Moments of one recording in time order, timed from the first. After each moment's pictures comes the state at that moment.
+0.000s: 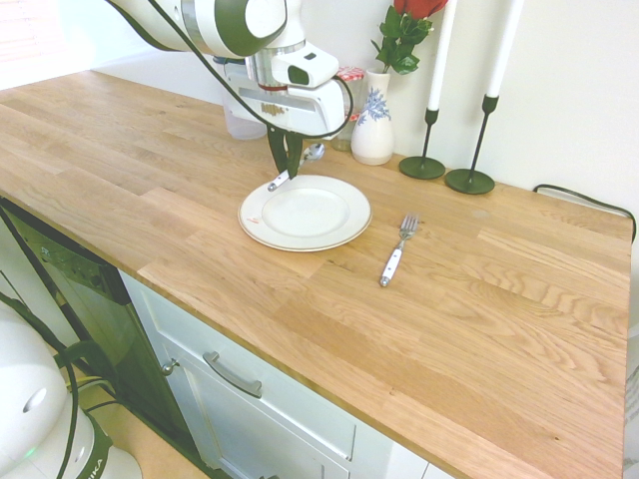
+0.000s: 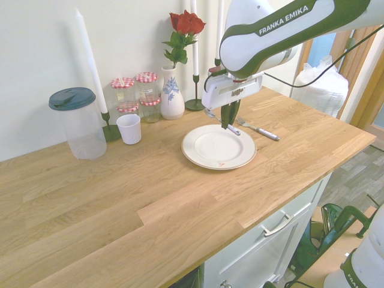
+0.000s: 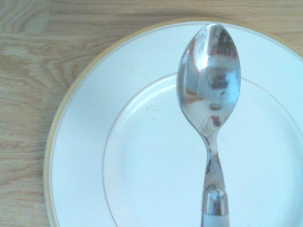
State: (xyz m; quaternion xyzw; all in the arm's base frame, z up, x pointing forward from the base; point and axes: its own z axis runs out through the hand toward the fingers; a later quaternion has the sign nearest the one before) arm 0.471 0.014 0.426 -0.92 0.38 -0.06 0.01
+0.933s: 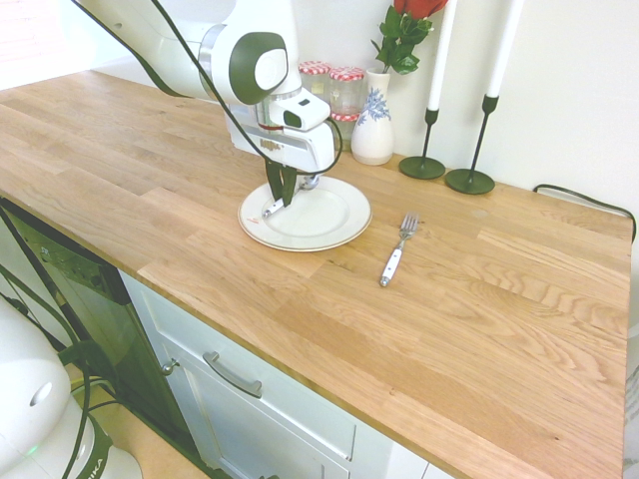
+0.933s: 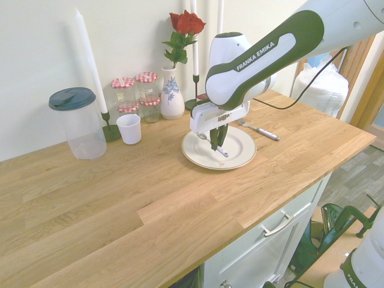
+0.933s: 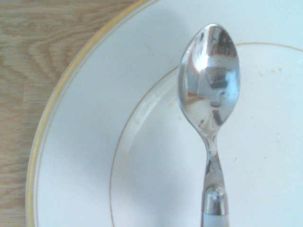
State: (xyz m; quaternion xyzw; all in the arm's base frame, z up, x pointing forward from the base) arm 0.489 0.027 0.363 -0.91 0.41 -0.04 0.00
